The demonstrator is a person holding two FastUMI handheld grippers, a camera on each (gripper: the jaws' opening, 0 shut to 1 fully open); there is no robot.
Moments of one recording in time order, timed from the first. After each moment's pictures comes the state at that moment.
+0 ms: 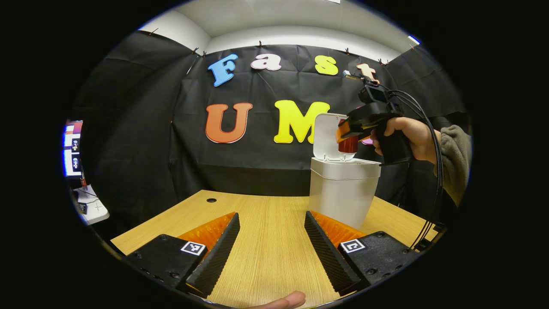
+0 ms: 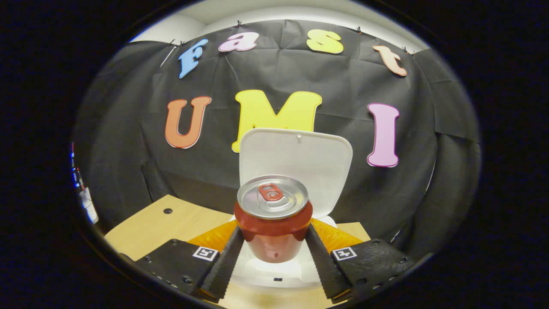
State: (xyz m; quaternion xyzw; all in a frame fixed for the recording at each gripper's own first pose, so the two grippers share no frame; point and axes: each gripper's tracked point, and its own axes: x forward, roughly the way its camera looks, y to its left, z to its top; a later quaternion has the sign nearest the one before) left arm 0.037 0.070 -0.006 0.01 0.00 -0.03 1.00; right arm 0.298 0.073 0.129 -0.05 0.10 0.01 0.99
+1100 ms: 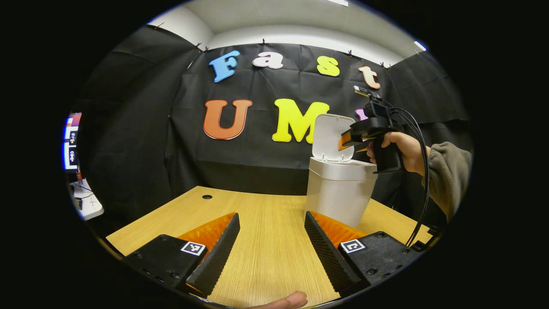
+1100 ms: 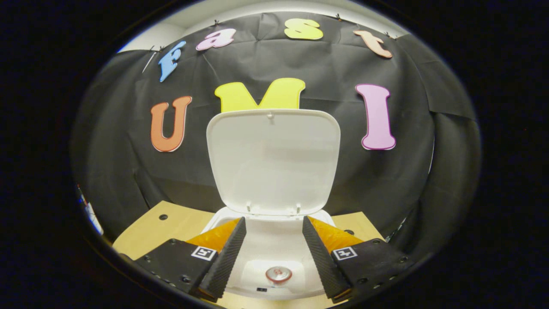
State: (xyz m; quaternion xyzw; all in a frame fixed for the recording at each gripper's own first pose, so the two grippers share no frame) left arm 0.041 0.075 -0.009 -0.01 0.01 -0.05 1.00; right arm 0.317 0.050 0.127 0.00 0.10 0.00 1.00
